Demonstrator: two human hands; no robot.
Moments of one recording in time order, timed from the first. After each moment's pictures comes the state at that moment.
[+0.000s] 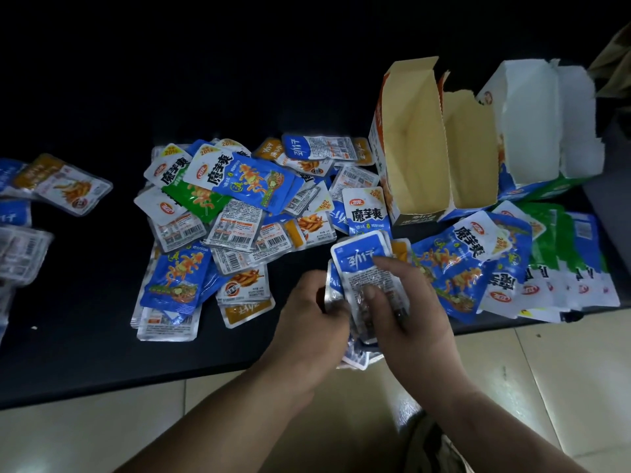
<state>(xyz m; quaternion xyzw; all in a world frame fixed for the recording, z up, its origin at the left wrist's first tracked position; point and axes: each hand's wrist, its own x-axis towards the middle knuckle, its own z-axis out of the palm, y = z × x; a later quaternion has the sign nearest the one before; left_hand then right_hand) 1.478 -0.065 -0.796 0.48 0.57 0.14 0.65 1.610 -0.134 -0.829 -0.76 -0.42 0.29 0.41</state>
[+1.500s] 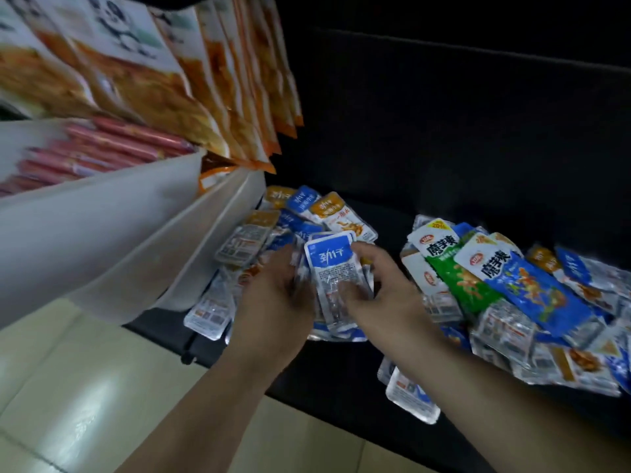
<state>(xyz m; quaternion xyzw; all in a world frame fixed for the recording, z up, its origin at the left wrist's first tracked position) 1.170 0.047 -0.779 0.53 0.68 0.36 0.35 1.327 0.073 -0.800 -0.60 -0.51 0.54 0.29</state>
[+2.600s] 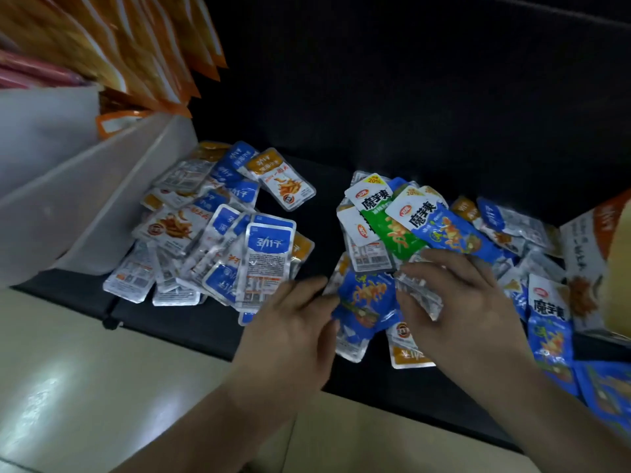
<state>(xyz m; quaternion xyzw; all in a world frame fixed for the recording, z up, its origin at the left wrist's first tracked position) 1.249 -0.019 -0.830 0.78 0.57 0.23 0.14 1.481 0.006 -0.799 -0.64 -0.74 0.10 0.19</state>
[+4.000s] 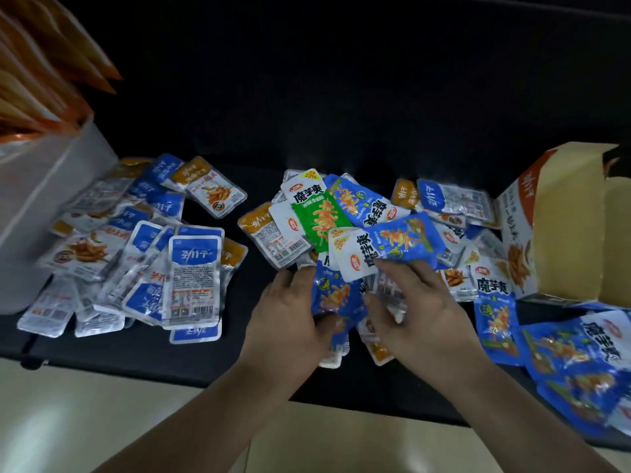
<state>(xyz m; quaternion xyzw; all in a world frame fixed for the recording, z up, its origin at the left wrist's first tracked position) 1.336 0.009 -0.837 0.70 0.63 0.15 0.31 1.534 -0.014 -0.825 -0.70 -0.65 0.20 0.21</state>
